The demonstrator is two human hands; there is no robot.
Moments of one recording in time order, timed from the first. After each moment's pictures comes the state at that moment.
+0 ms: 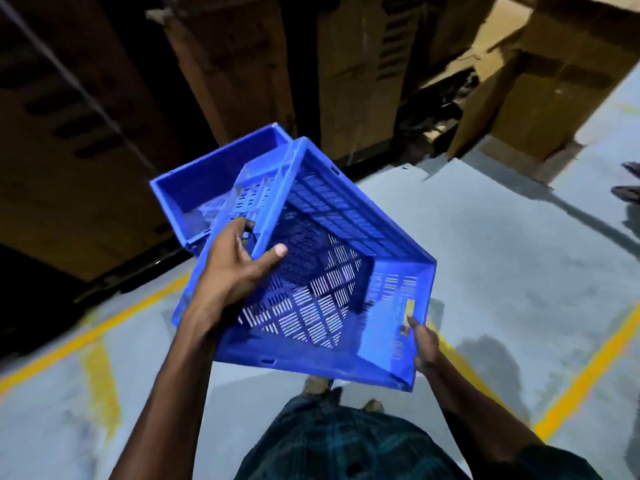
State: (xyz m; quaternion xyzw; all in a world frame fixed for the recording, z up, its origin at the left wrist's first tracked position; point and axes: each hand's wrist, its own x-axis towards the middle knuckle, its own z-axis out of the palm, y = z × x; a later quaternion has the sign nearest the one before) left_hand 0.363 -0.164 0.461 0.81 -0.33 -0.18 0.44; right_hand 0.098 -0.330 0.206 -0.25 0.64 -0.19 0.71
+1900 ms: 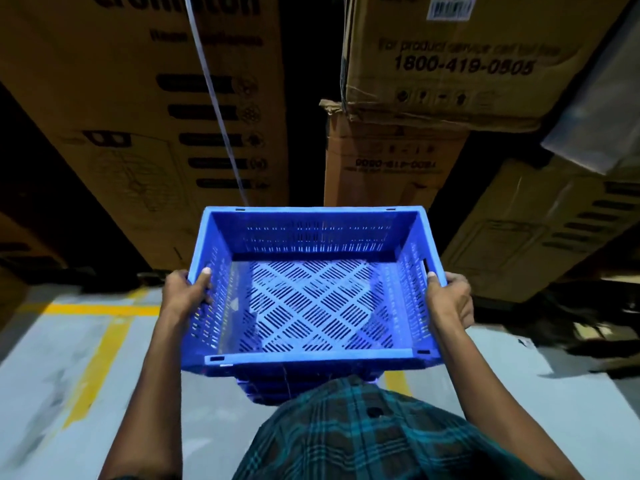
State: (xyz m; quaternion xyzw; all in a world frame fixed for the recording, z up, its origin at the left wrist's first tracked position) left_hand 0.725 -0.219 0.311 0.81 0.13 0.01 0.58; right_hand 0.583 -0.636 0.359 -0.72 0.52 -0.20 0.40
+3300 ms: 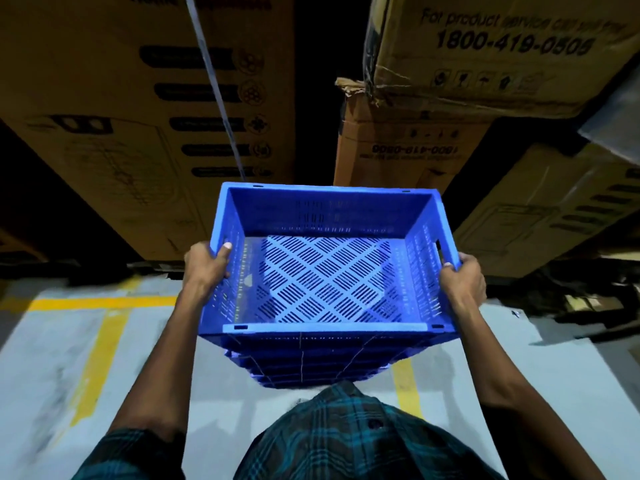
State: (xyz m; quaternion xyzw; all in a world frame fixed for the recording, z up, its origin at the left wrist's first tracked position) left_hand 0.824 -0.207 0.320 0.88 0.10 -0.03 0.46; right_hand 0.653 -0.623 0.357 -0.80 0.50 -0.12 0.32
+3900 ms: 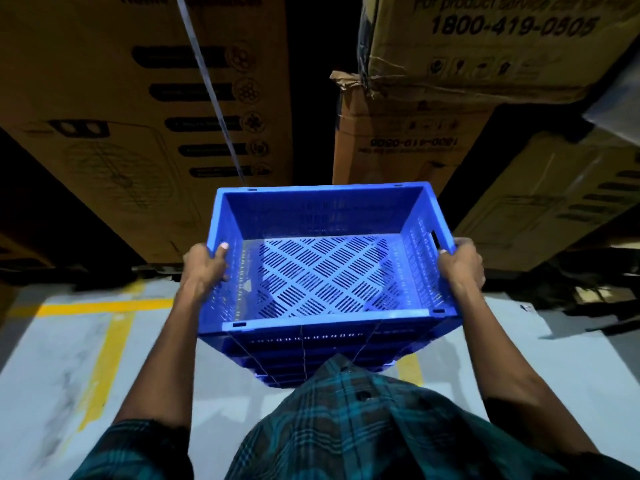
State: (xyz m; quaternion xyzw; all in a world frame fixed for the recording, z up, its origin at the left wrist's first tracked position) left_hand 0.834 -0.214 0.302 0.89 0.13 -0.07 0.44; right_hand 0.665 -0.638 0.358 -0.80 0.50 -0.08 0.32
